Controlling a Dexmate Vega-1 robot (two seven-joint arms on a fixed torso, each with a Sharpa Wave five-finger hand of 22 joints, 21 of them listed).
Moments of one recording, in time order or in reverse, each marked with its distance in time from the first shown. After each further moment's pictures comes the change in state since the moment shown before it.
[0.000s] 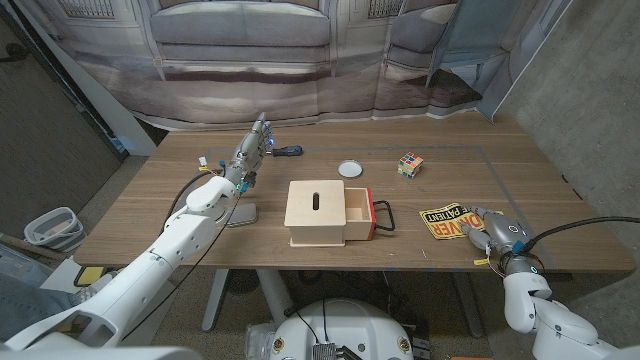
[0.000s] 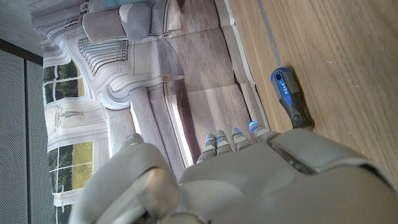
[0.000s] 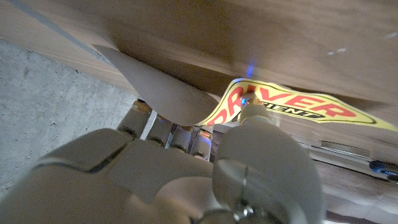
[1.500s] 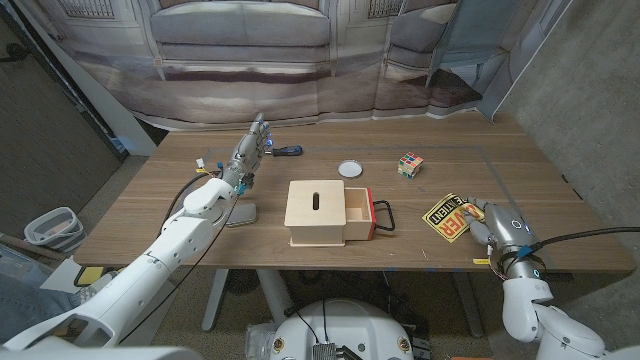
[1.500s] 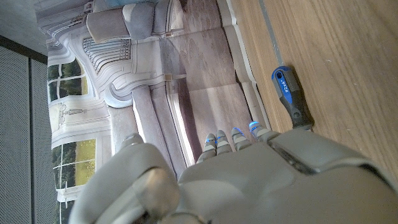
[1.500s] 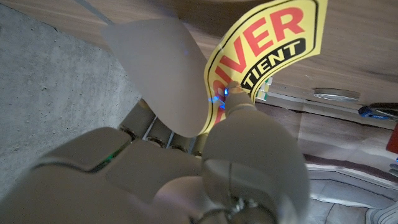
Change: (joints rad) left arm 0.014 0.007 -0.010 -0.003 -0.011 -0.017 -0.014; left_hand 0.000 0.000 -0.007 0.001 0.000 0.000 0.000 0.000 0.000 0.000 0.000 0.000 0.000 0.000 0.000 0.000 0.000 0.000 0.000 0.000 0.000; right arm -0.083 0.053 0.090 -0.046 -0.065 0.114 -0.167; right_hand 0.166 0.082 0.071 0.009 -0.121 0.180 0.030 0.015 0.000 0.259 0.002 0.043 -0.007 0.246 -0.034 0.018 -0.004 0.237 -0.191 0.025 0.008
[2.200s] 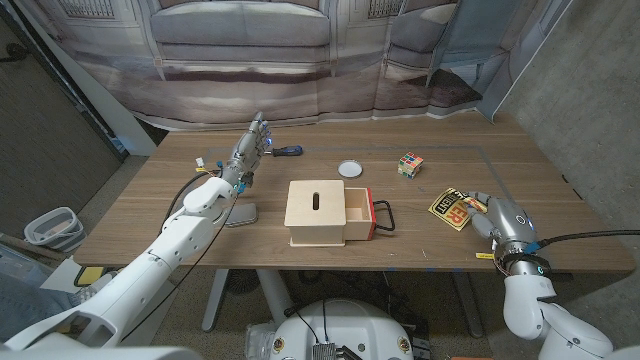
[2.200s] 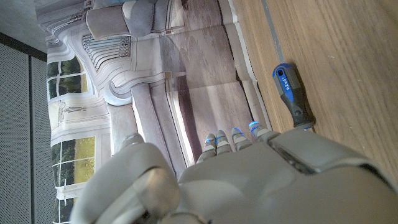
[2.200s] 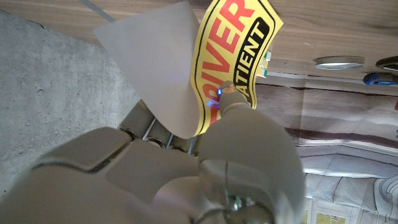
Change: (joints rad) left arm -0.015 -0.009 0.000 0.025 -0.005 -0.005 -0.013; left_hand 0.005 0.005 -0.003 -0.003 0.000 0.000 0.000 0.000 0.000 0.000 0.000 0.000 0.000 0.000 0.000 0.000 0.000 0.000 0.000 0.000 0.000; right arm -0.037 0.055 0.077 -0.021 0.007 0.107 0.008; right_hand 0.029 0.014 0.025 0.008 -0.051 0.090 -0.007 0.008 0.000 0.098 -0.023 0.000 0.000 0.075 -0.021 0.000 0.000 0.023 -0.007 0.023 0.009
